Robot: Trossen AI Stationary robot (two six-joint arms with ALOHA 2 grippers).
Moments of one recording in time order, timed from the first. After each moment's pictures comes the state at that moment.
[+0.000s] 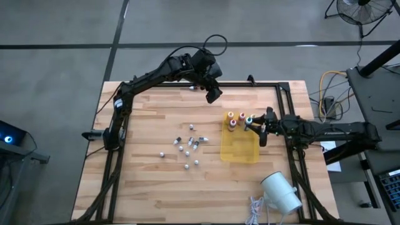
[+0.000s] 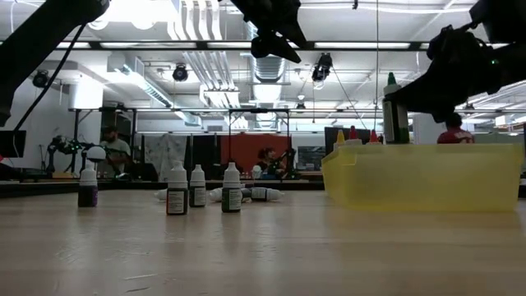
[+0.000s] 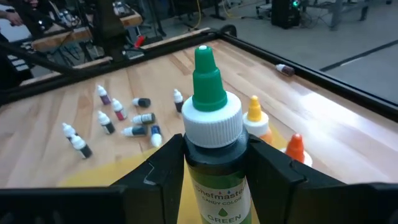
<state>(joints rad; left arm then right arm) 0.37 2.04 2.35 -1.03 0.19 -0.03 -0.09 0.43 0.14 0.04 0.22 0.28</state>
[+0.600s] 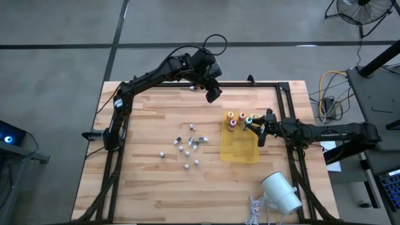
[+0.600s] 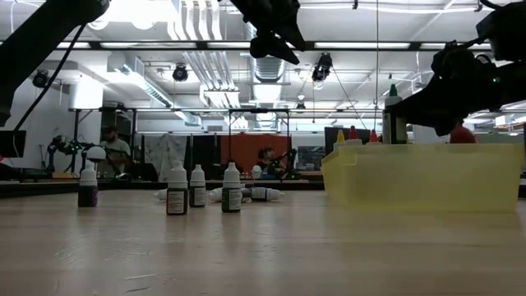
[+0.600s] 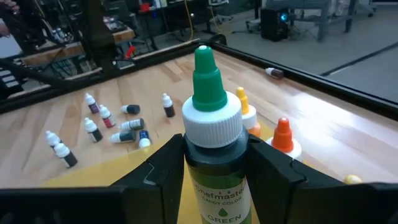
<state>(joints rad) 0.37 2.04 2.35 -1.04 0.16 -0.03 -0.09 0.43 0.01 0.24 0.27 0.28</state>
